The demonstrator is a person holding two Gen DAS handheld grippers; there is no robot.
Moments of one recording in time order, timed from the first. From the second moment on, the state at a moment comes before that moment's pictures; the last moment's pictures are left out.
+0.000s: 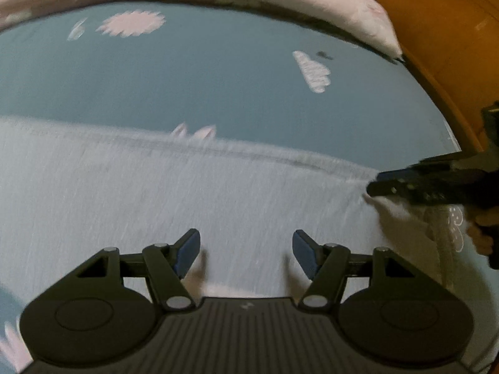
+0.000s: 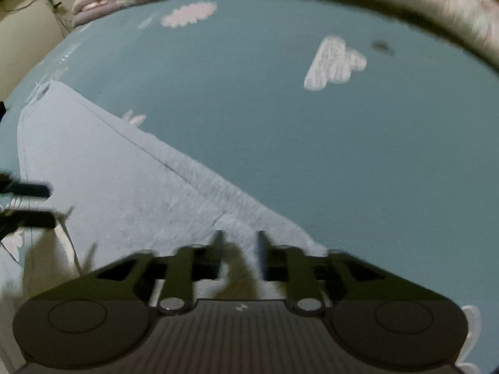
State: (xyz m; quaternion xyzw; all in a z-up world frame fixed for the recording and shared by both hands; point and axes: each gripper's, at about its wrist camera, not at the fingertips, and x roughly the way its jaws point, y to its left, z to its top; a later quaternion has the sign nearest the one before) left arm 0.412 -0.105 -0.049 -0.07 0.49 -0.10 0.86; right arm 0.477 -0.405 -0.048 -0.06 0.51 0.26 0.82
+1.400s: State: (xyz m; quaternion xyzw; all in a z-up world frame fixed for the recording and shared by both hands) left arm 0.279 -0.172 -0.008 0.02 0.59 -0.09 0.80; right arm 0.340 -0.438 -0.015 -0.08 0.55 0.21 0.81
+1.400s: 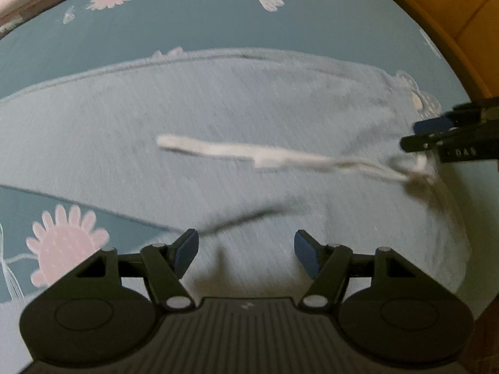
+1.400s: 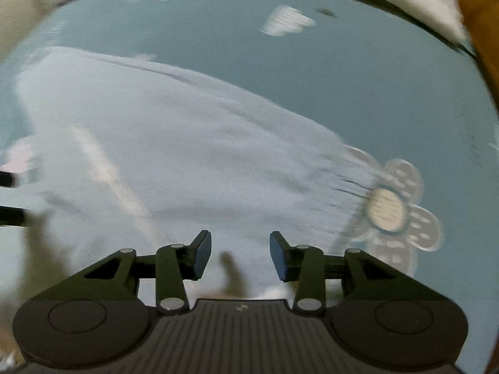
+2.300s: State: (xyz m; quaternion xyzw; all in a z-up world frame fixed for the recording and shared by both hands) left arm 0.239 -0.201 -0.035 0.07 0.61 -0.12 0.78; right arm 0.290 -0.373 -0.049 -0.15 0.57 0.34 0.73
